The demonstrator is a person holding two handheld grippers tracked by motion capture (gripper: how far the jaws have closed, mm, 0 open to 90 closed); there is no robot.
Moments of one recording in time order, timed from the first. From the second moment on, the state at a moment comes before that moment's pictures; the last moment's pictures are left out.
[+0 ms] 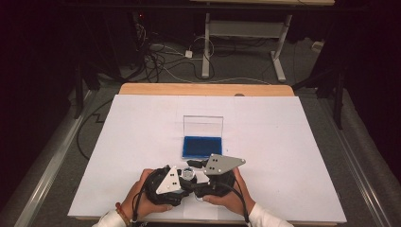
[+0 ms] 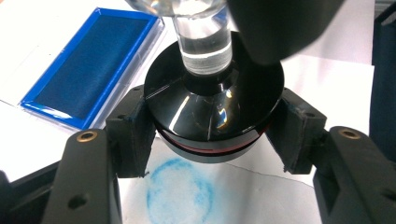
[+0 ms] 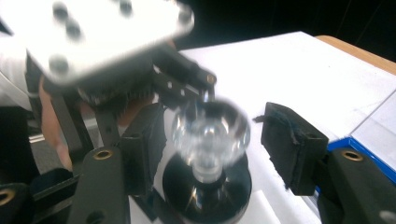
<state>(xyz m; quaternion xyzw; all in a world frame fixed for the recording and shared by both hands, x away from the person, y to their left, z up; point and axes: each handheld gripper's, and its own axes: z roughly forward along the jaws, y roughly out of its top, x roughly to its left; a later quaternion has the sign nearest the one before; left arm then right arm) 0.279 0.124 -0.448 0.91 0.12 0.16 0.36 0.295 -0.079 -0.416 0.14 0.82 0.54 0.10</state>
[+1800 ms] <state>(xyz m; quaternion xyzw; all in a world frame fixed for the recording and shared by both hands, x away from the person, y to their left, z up) 0.276 0.130 -0.446 0.91 0.11 0.18 0.36 0.301 -0.078 -0.418 0.15 0.85 0.51 0.04</state>
